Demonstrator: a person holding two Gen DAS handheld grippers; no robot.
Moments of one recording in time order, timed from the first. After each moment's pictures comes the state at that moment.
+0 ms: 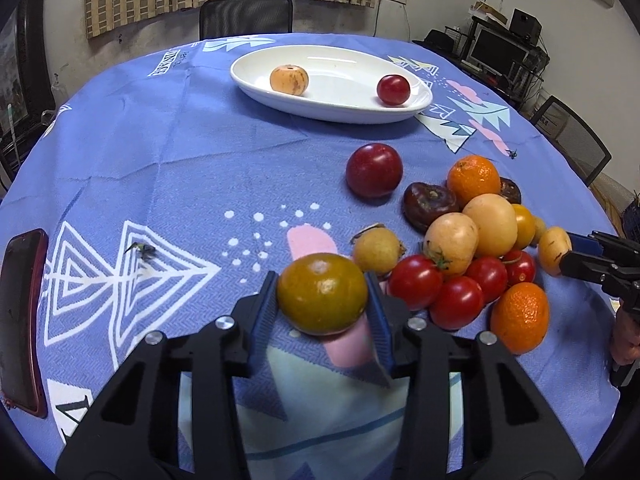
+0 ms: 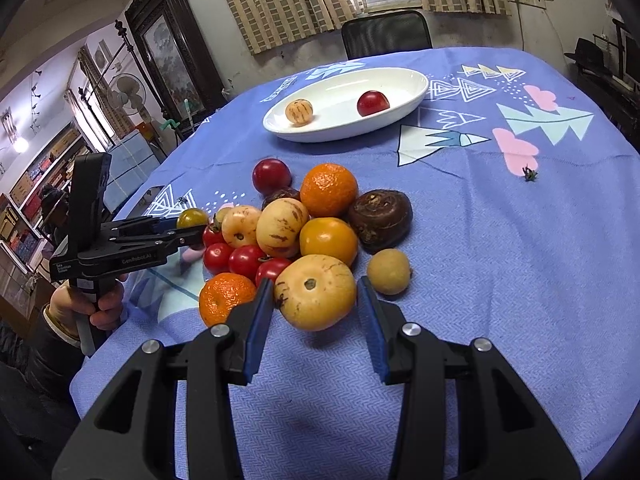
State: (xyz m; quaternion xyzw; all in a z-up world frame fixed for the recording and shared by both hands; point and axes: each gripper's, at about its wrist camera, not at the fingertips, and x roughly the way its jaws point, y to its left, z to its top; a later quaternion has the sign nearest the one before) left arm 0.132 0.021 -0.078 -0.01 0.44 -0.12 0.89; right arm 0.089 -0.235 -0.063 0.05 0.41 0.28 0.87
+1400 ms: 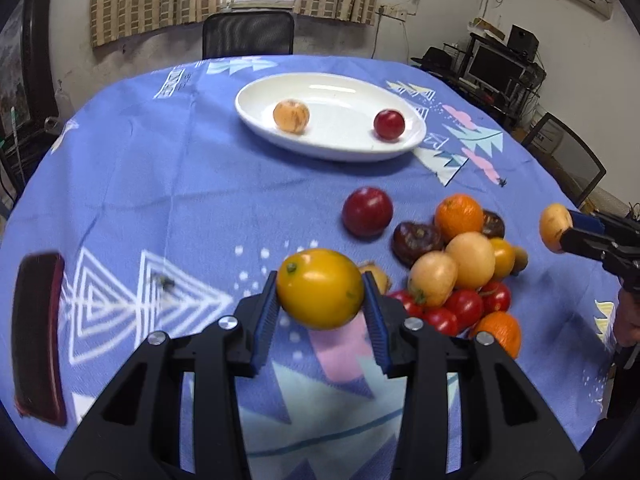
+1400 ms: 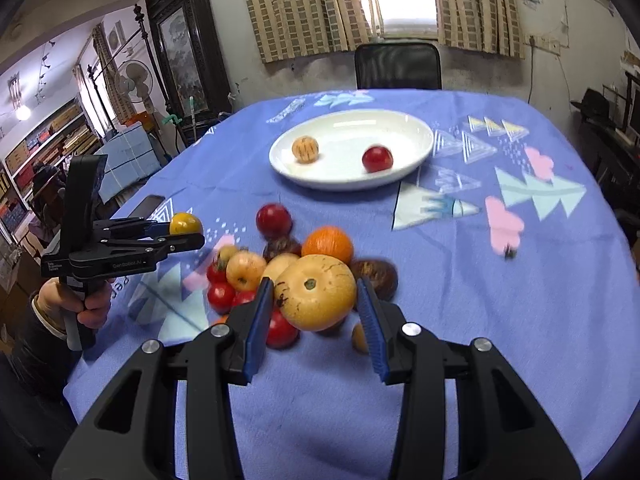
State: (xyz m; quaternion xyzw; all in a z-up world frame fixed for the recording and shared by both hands) left arm 0.136 0.028 -0.042 -0.01 0.41 -0.13 0.90; right arm 0.109 -0.228 -0.010 -0.01 0.37 0.28 0.89
